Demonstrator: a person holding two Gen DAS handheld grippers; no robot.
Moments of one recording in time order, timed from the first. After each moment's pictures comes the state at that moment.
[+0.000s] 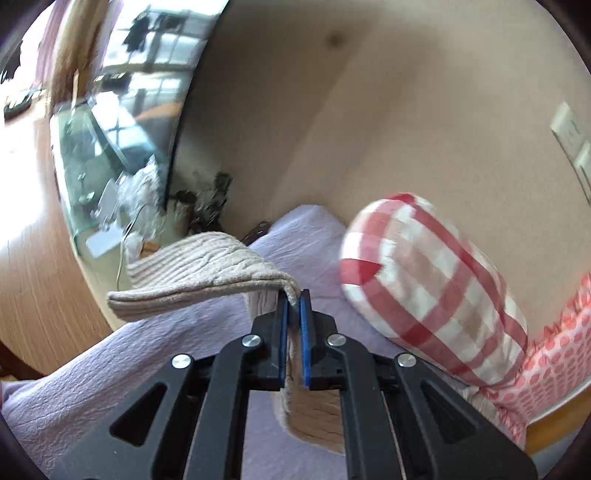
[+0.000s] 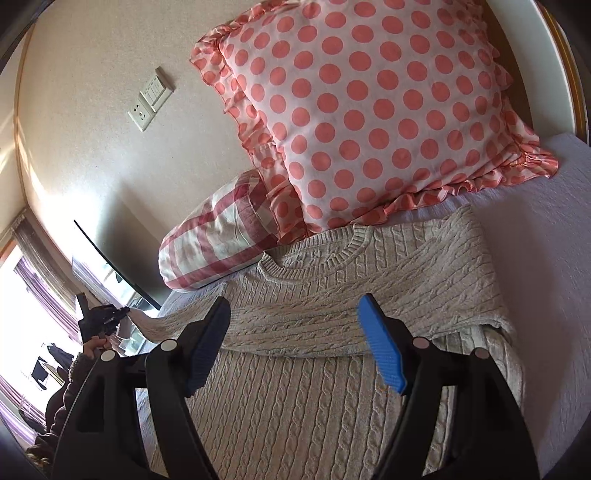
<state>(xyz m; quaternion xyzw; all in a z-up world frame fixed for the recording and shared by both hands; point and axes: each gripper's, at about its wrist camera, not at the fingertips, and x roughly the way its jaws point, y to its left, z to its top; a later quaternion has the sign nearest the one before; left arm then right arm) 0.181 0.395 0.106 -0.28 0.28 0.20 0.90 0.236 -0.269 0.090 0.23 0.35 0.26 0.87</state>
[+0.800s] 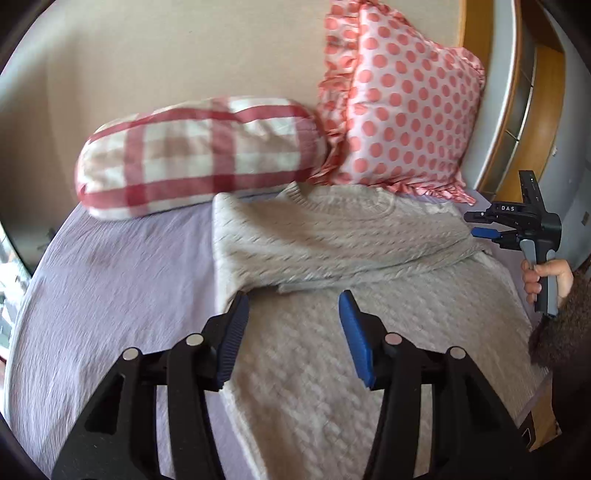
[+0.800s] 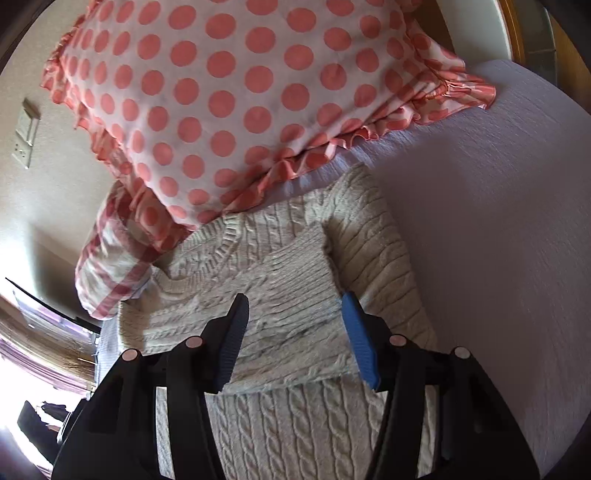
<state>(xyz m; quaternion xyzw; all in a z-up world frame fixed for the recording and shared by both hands) 0.124 0.143 0.082 -0.03 0.37 -0.08 0.93 0.322 -0.312 0.015 0.25 0.49 0.10 0.83</state>
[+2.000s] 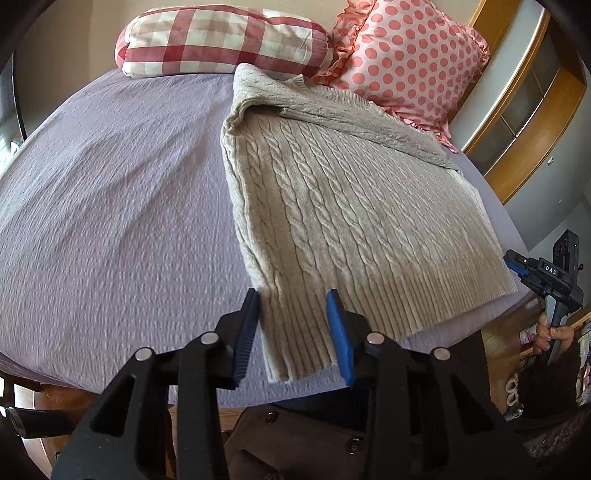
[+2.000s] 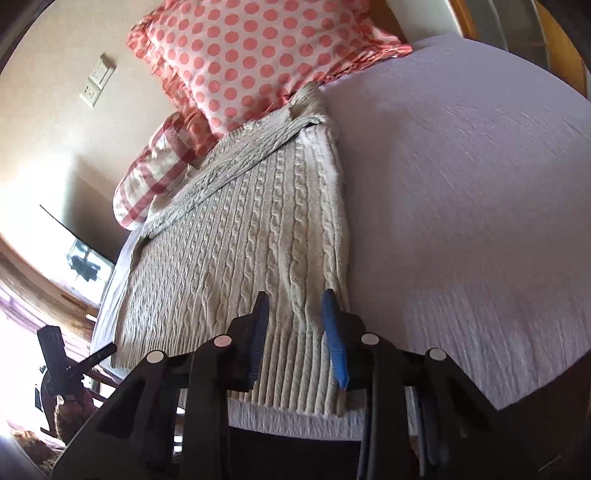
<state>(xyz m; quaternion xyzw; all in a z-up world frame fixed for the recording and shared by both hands) -0.010 0.146 0.010 -0.11 0.46 -0.10 0.87 0.065 -0.381 0.005 0.25 0.46 0.16 0.84</state>
